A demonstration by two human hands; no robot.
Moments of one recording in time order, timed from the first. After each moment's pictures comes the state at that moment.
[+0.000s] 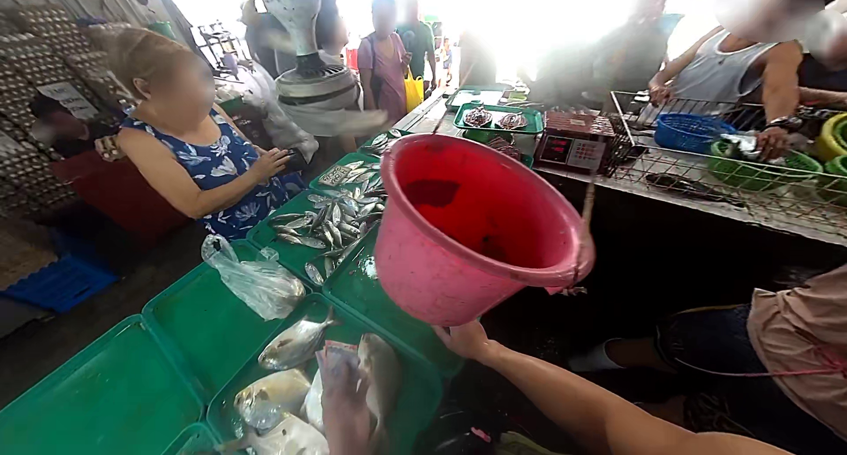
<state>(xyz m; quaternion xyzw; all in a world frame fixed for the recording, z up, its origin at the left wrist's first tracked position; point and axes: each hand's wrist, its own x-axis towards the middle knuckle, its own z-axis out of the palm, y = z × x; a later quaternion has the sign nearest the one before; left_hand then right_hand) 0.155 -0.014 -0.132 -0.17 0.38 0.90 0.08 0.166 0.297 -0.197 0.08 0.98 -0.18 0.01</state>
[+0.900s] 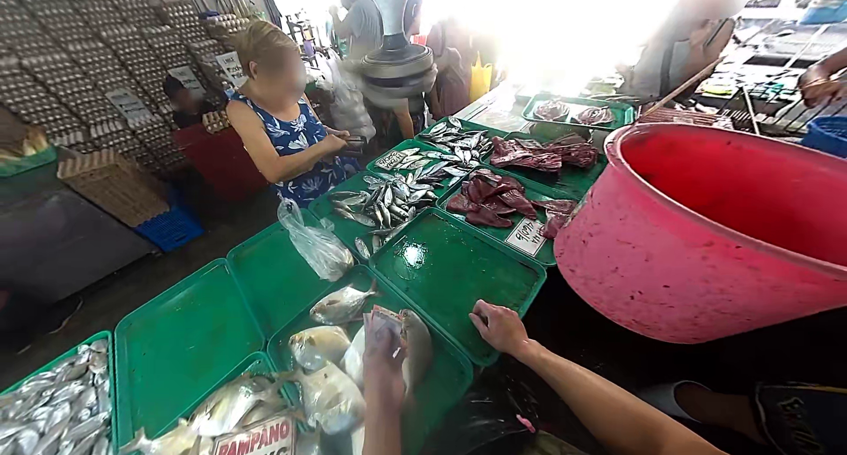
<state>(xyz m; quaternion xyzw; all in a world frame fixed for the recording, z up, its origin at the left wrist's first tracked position) 0.154 -0.007 -0.123 -0.17 0.38 0.90 0.08 0.156 0.299 -0.185 0.06 0.98 -0.17 0.02</state>
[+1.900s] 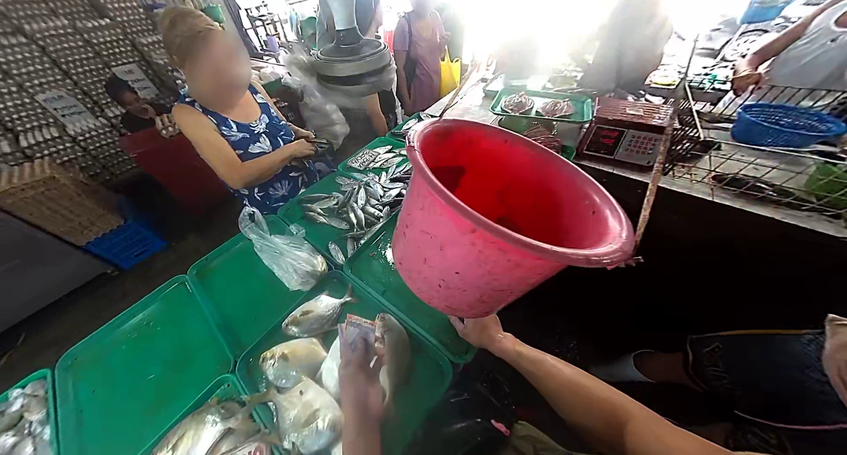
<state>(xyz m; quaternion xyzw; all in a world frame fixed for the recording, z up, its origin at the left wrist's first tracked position) 0.158 -0.007 -0.128 -0.19 0.40 0.89 0.08 0.163 0.296 -0.189 0.09 0.98 -0.16 0.02</state>
